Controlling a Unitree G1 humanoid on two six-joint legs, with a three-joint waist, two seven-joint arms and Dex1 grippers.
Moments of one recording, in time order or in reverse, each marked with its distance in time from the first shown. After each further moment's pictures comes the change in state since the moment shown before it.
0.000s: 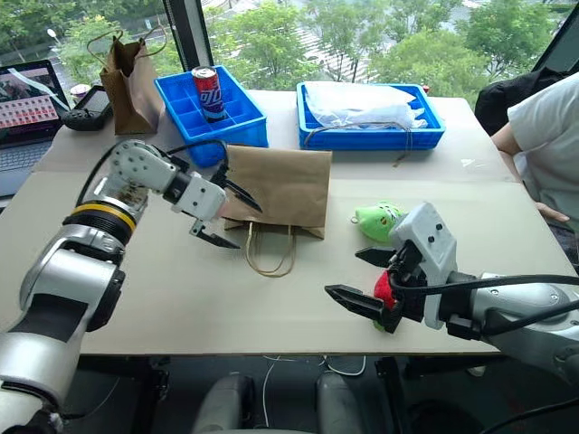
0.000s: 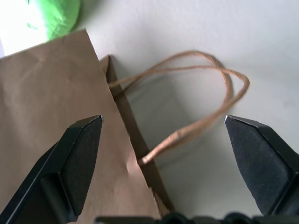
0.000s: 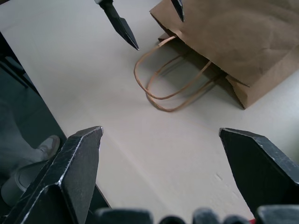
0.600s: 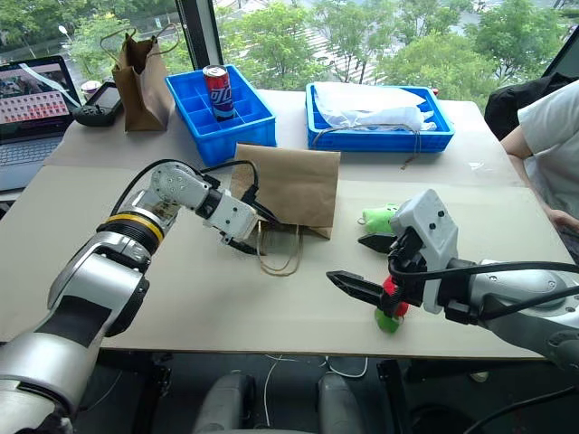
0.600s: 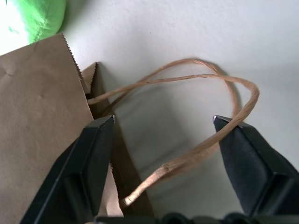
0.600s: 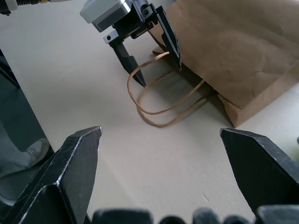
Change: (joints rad) left arm 0.013 -0.217 -0.021 0.109 0.123 -0.078 0.199; right arm -0.078 -0.005 0.063 0.047 -0.082 -0.035 0.022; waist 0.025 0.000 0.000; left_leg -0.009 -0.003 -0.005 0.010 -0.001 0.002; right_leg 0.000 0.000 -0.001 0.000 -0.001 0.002
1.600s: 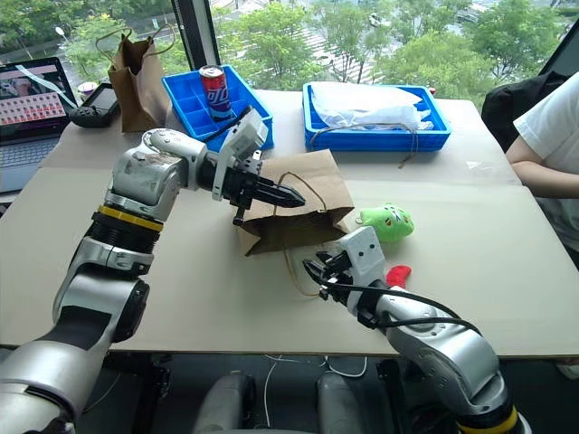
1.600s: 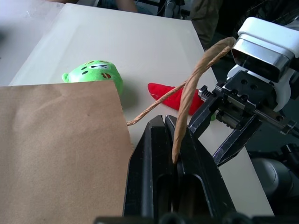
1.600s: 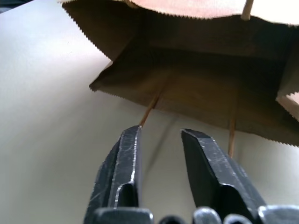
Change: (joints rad) left arm 0.096 0.004 0.220 -0.828 -0.321 1.492 -0.043; right arm 0.009 0.593 0.488 0.134 -0.710 -0.251 -0.141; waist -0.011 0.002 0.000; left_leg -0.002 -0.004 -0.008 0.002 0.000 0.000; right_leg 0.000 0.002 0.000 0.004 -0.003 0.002
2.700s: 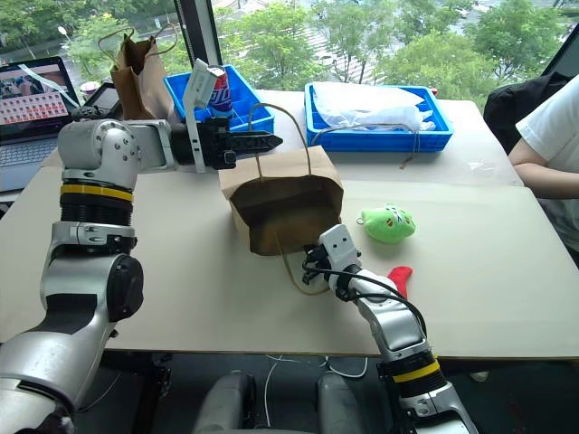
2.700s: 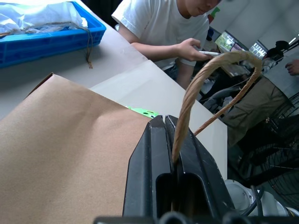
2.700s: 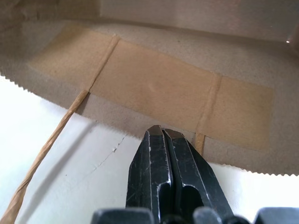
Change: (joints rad) left arm -0.126 -0.022 0.375 0.184 -0.278 0.468 0.503; right arm -0.140 0.202 0.069 0.592 -0.478 -0.373 0.275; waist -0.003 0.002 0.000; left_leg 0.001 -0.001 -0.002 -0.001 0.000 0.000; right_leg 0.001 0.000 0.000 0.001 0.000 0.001
